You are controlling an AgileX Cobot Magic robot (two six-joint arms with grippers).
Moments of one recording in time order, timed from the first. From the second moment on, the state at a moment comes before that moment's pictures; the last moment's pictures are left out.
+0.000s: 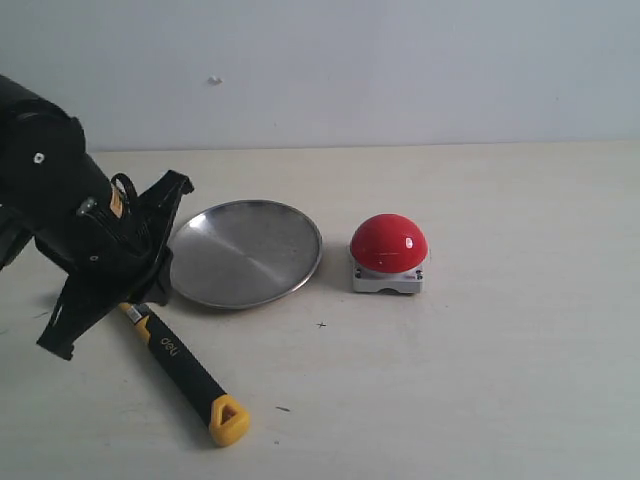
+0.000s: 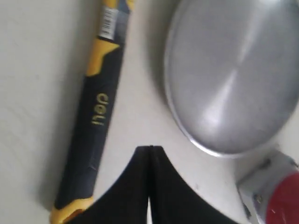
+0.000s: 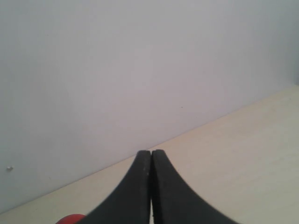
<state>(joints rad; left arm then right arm) -0.58 1.65 -1.02 0.12 0.67 -1.70 -0.24 0.03 0.00 -0.02 0.02 0.42</state>
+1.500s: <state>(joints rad) -0.39 1.90 -1.08 0.16 0.63 -1.60 -0.24 0.03 0.00 -0.02 0.02 0.42</state>
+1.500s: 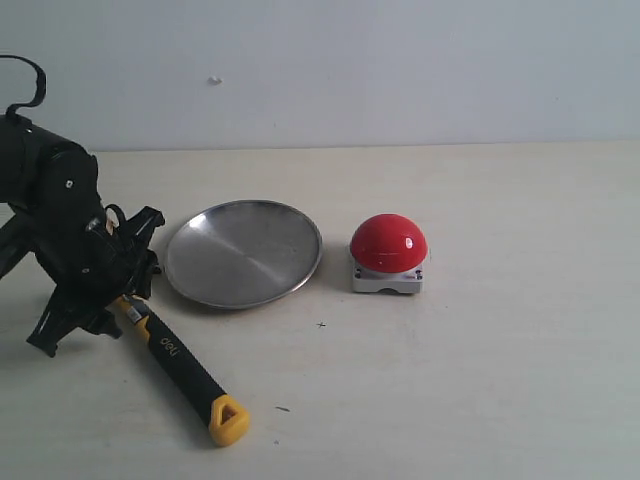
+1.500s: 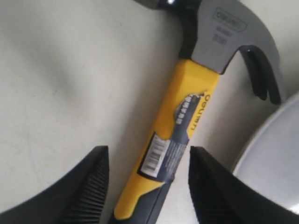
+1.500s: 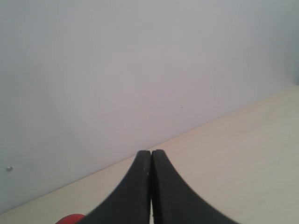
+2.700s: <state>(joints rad) -0.33 2.00 -1.19 0.19 0.68 -1.53 -0.24 0.03 0.00 -0.02 0.02 0.42</state>
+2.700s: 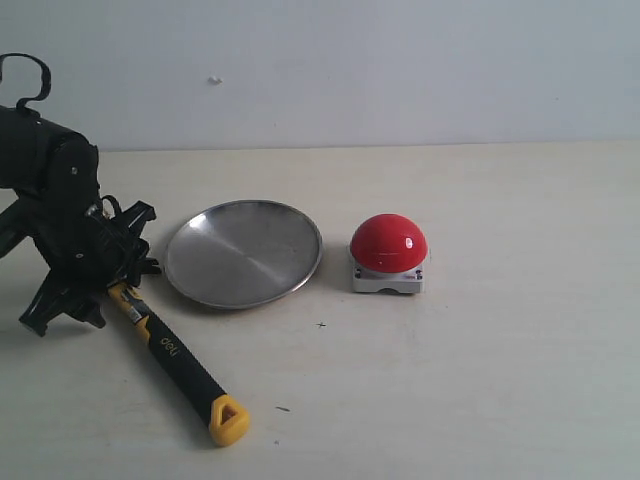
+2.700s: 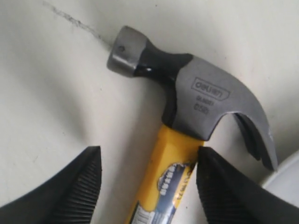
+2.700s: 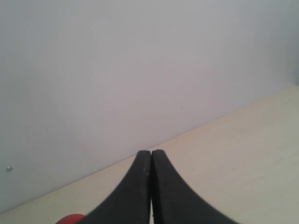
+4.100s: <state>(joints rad) -0.32 2.04 -1.21 0.12 0.68 -1.42 -0.24 0.03 0.00 -0.02 0.02 0.42</state>
